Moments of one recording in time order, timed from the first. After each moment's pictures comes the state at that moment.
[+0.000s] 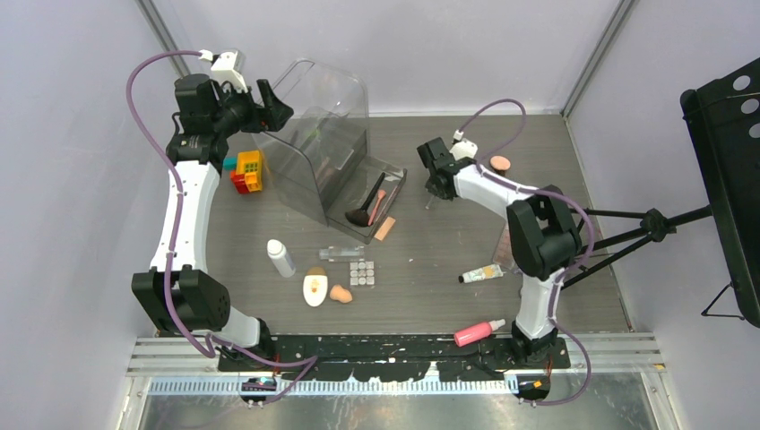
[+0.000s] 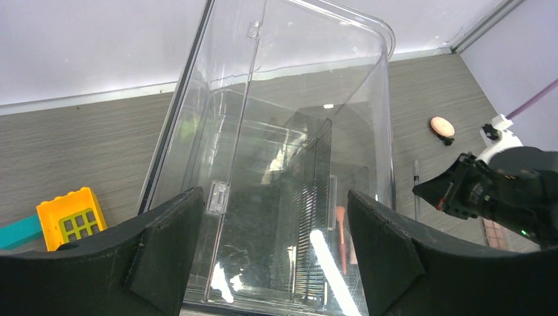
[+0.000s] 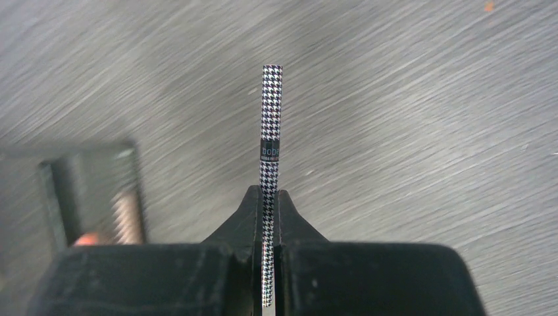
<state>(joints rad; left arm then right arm) 0.06 1.48 1.59 -0.40 0.49 -0.14 0.47 1.96 1.41 -0.49 0.48 0.91</state>
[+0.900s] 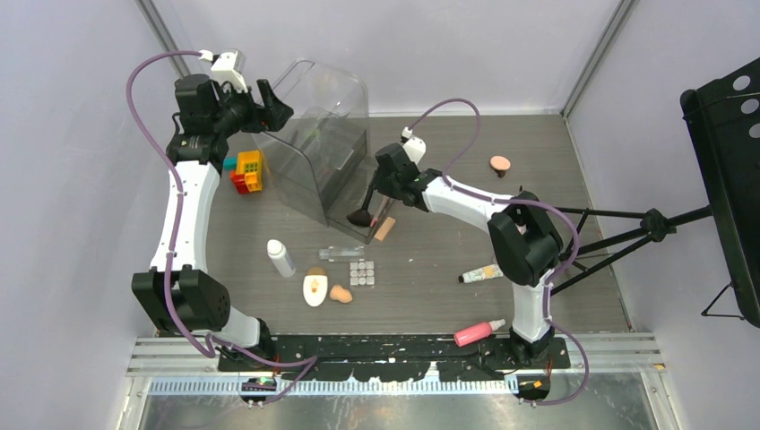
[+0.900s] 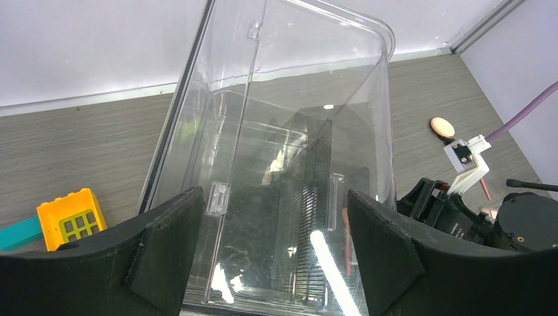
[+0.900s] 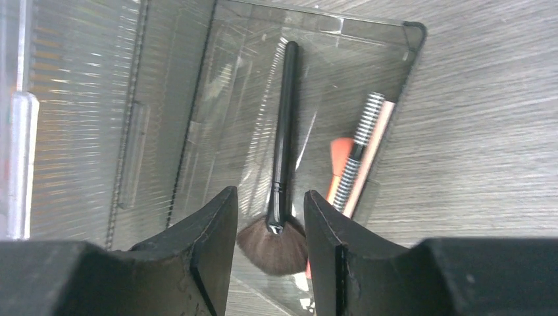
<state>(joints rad) 0.06 1.48 1.59 -0.39 0.49 -0.14 0.70 1.96 1.46 -0.19 0.32 0.92</state>
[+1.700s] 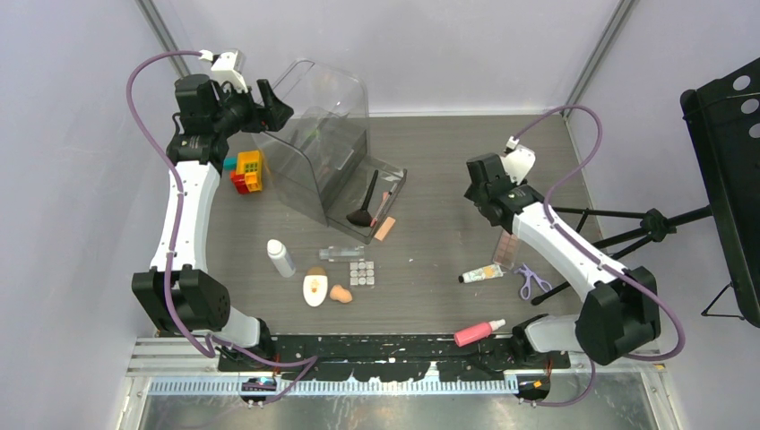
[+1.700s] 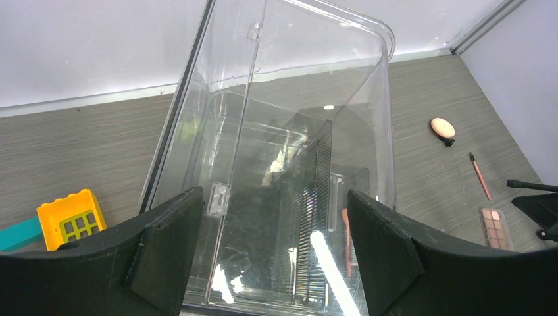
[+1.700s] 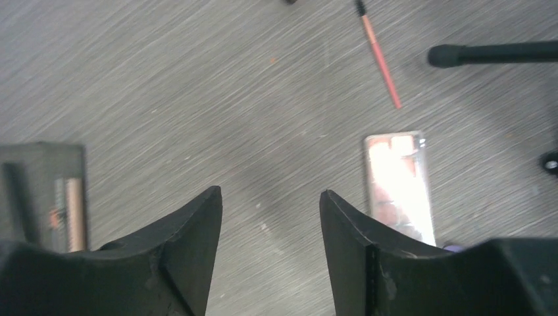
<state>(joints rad) 0.06 1.48 1.59 -0.39 0.49 -0.14 0.42 1.33 1.03 -0.55 0.58 0.80</state>
